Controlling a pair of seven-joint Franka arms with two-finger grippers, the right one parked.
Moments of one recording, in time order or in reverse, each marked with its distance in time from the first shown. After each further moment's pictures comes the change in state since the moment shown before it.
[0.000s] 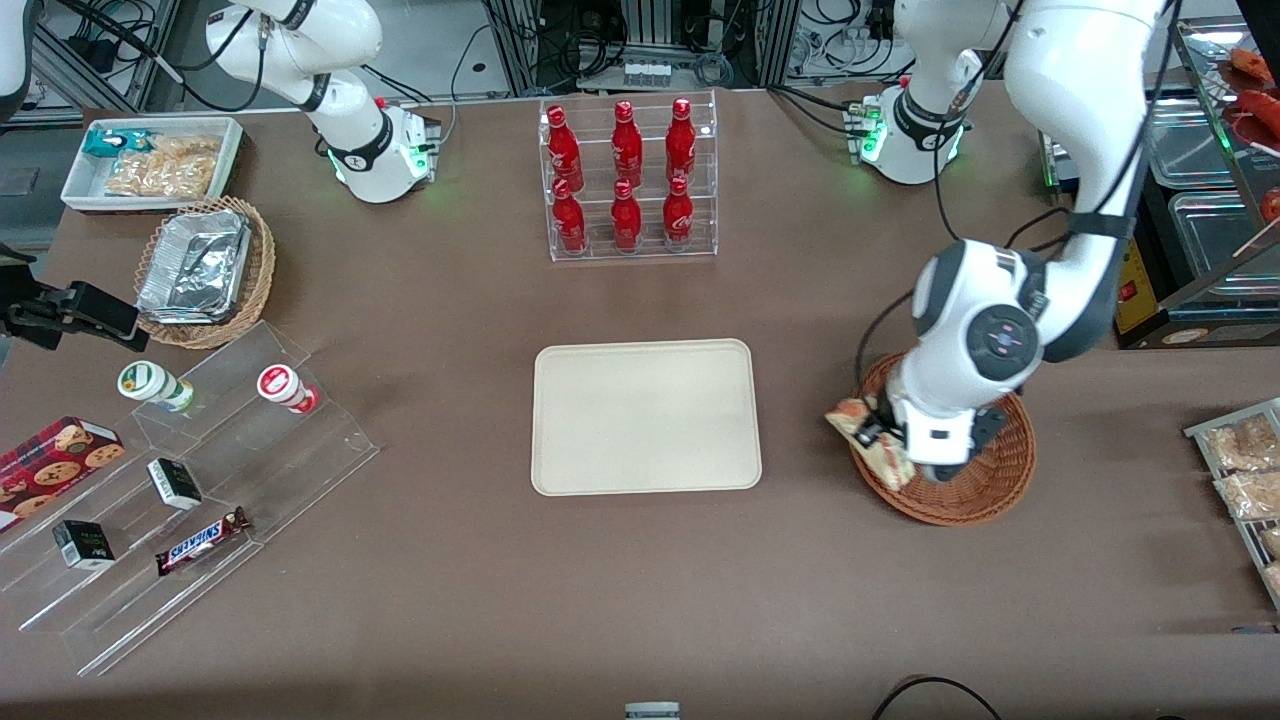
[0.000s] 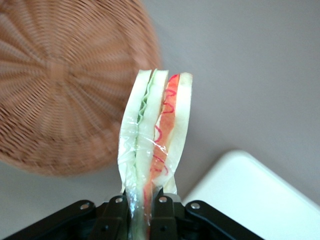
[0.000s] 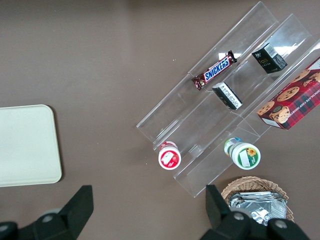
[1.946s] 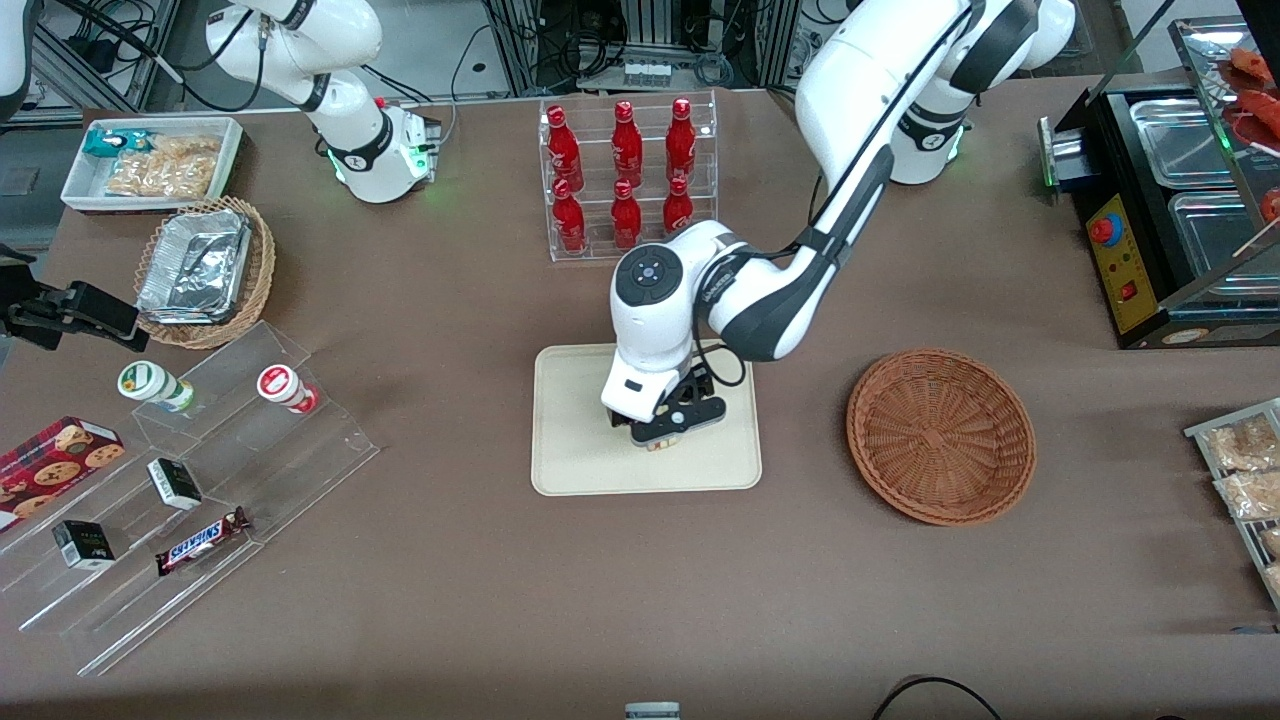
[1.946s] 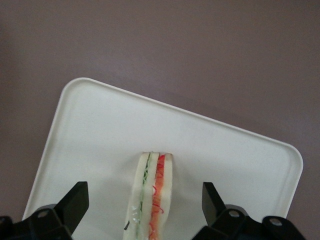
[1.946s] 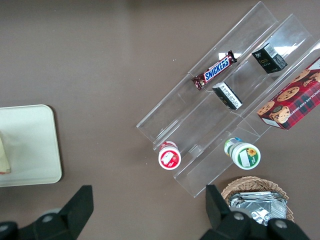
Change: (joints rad) arm -0.399 0.334 0.038 0.478 0.227 -0.056 -0.191
